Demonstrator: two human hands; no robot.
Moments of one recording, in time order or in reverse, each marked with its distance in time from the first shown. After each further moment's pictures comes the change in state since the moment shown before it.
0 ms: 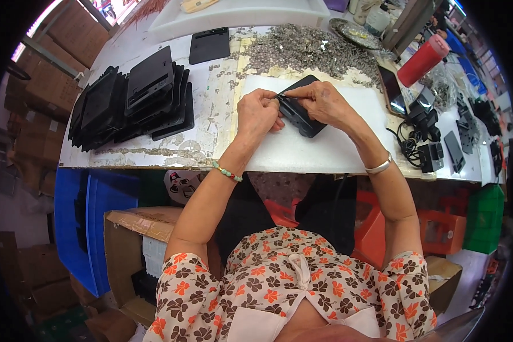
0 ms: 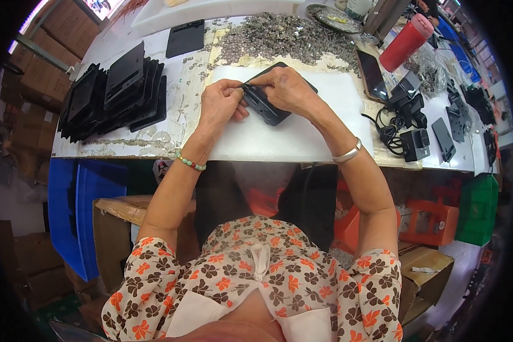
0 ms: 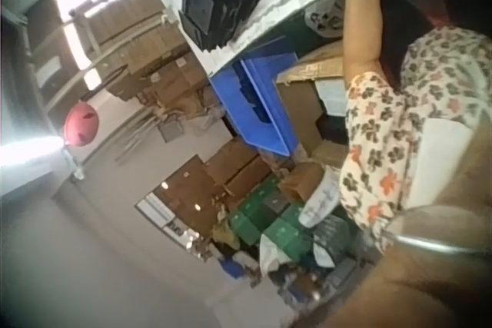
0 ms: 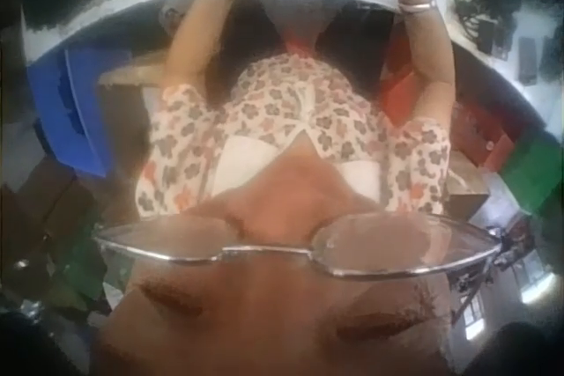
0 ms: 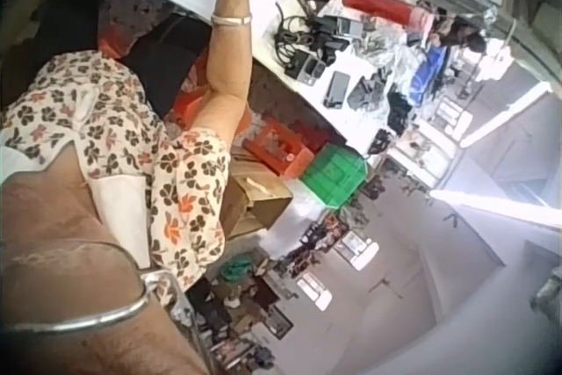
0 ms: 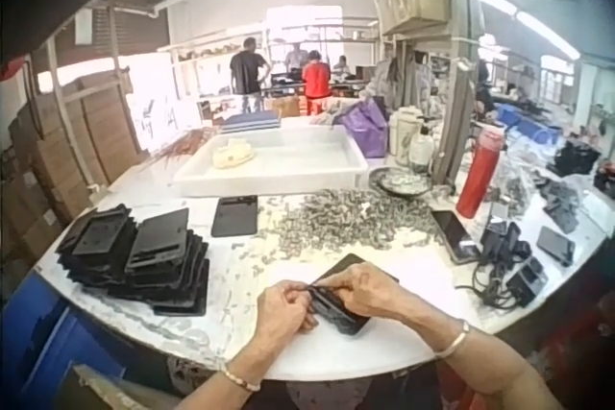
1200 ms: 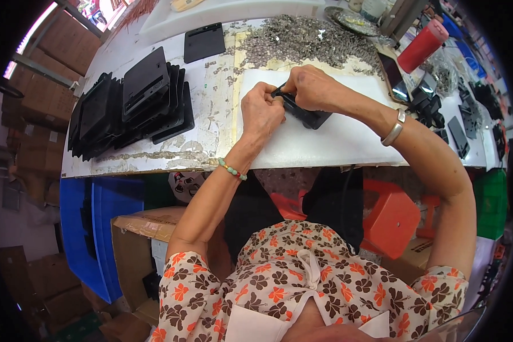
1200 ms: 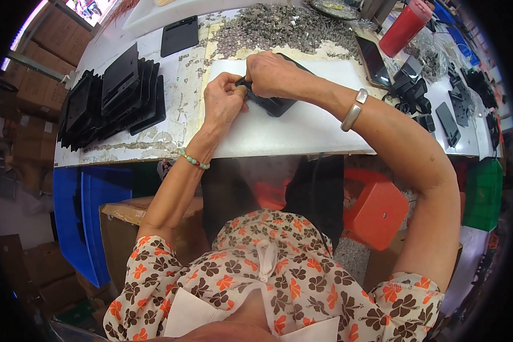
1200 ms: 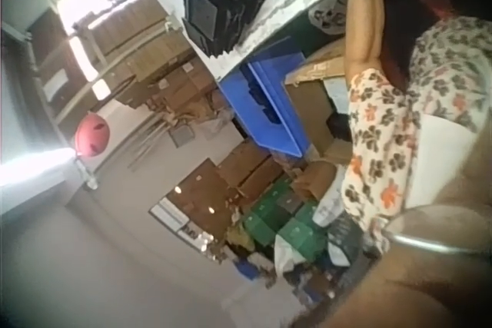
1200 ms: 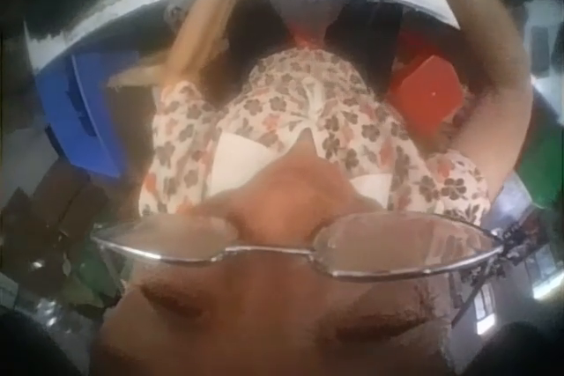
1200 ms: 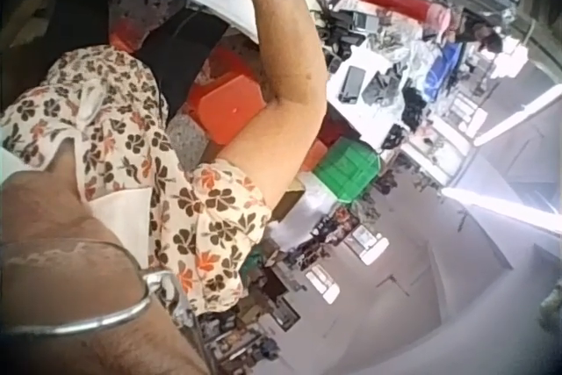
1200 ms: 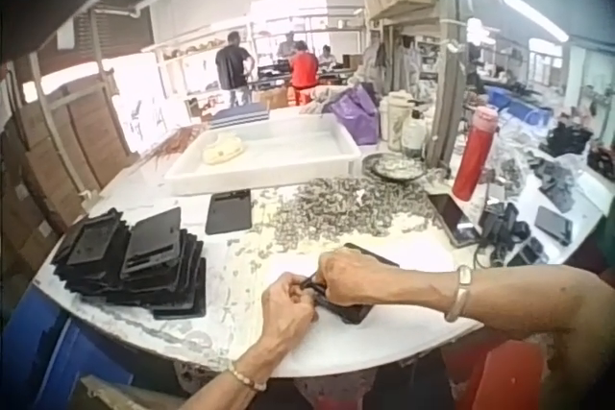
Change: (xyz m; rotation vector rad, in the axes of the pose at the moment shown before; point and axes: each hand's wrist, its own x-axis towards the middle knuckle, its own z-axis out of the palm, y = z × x) left_hand 0.003 -0.012 0.004 0.152 0.040 0.149; right_hand 0.024 -0.039 -0.006 -0.366 -0.168 0.161
